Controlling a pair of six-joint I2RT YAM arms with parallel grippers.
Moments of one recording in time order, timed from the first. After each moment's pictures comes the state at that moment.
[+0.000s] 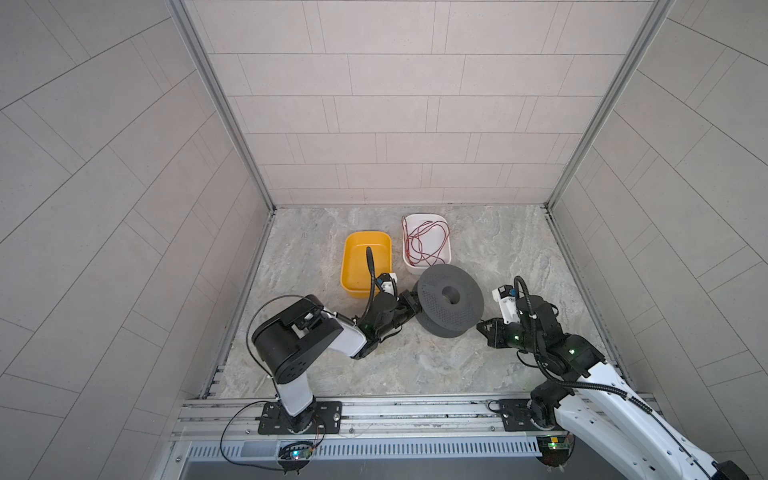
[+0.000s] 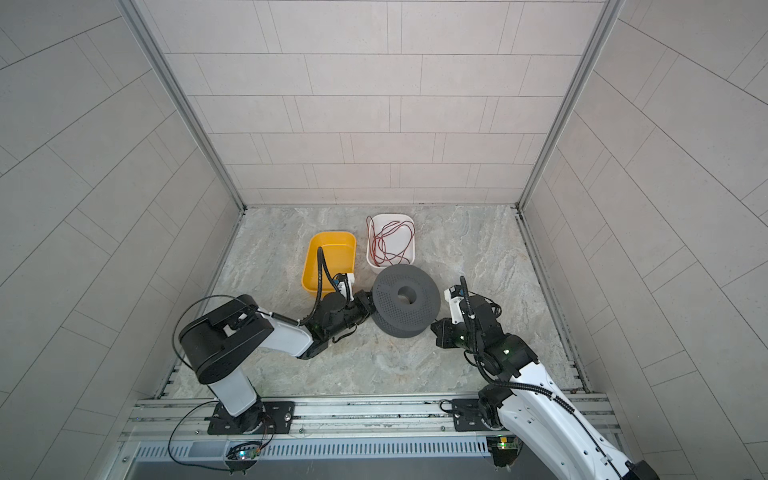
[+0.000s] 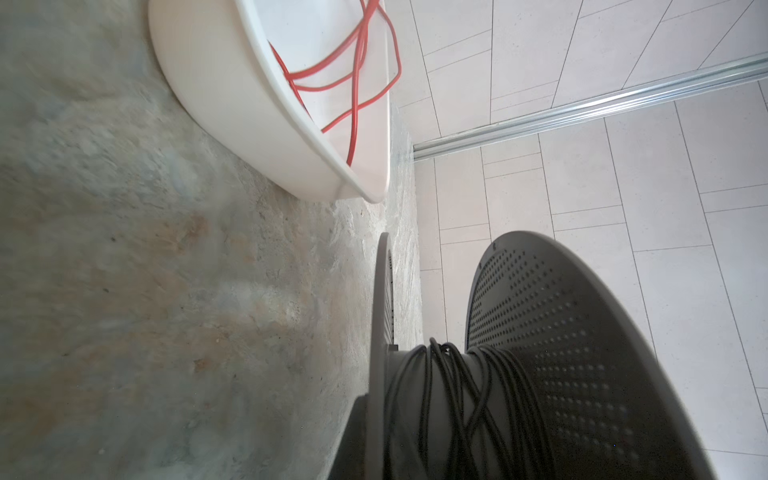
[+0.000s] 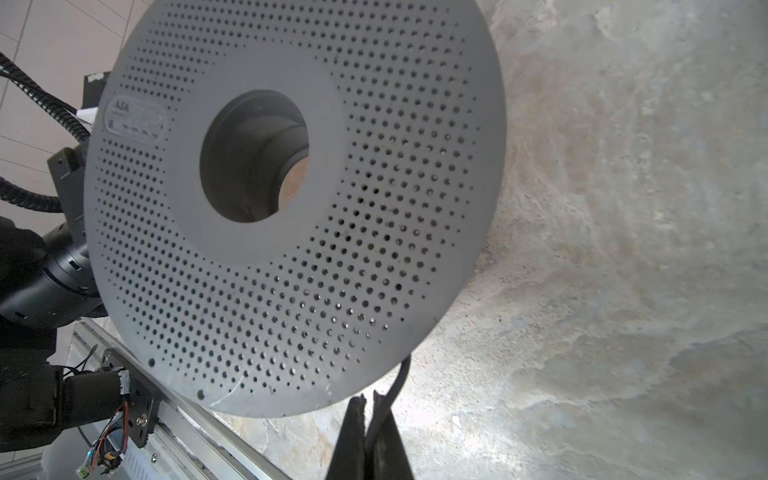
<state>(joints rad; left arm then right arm) -0.82 1.76 0.50 1.02 0.01 -1.28 0.43 0.61 0.48 -0.63 -0.23 0.52</state>
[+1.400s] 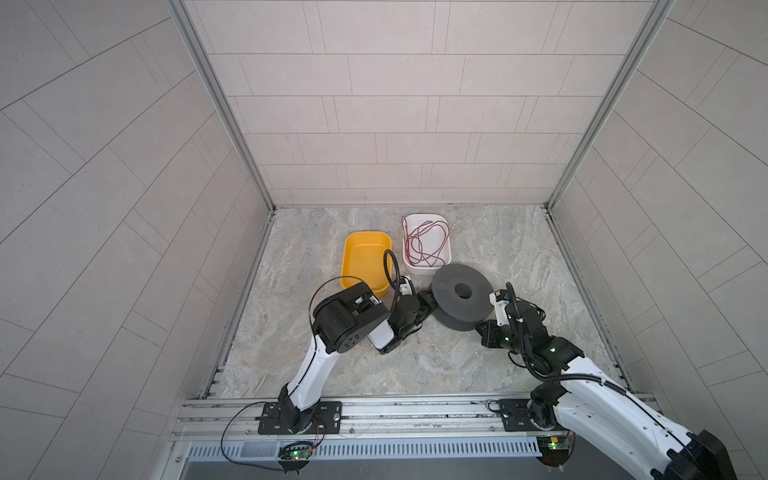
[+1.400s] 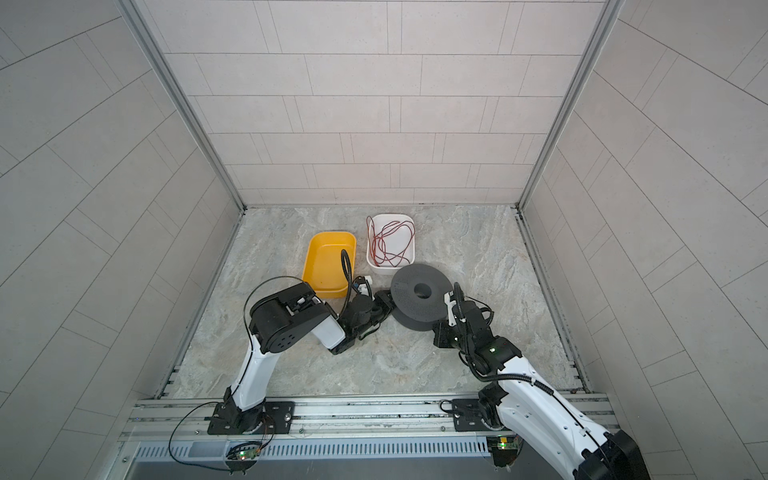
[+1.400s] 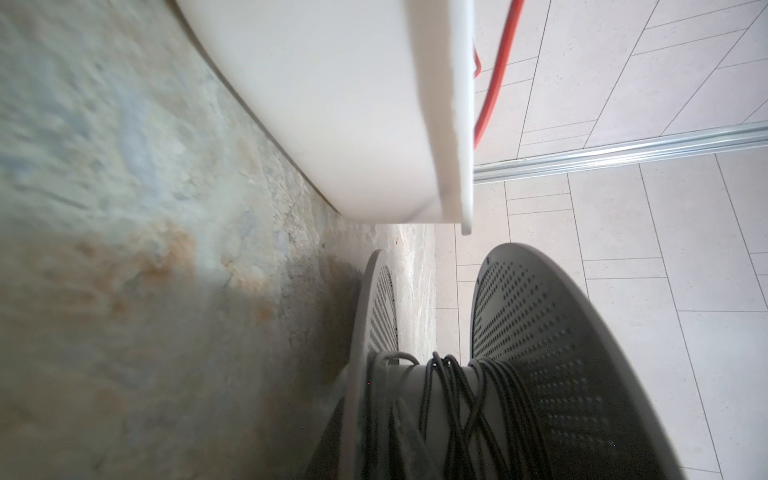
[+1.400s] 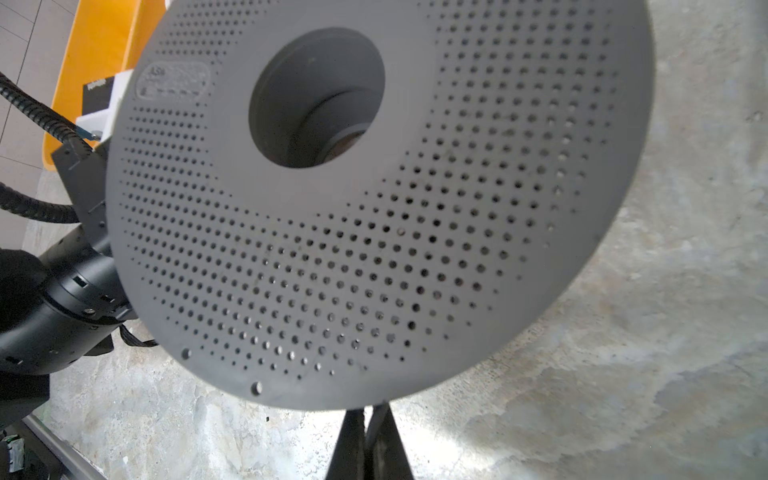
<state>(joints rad) -0.87 2.16 0.75 1.16 -0.12 -1.38 0.43 0.74 0.32 -0.36 -0.13 0.54</state>
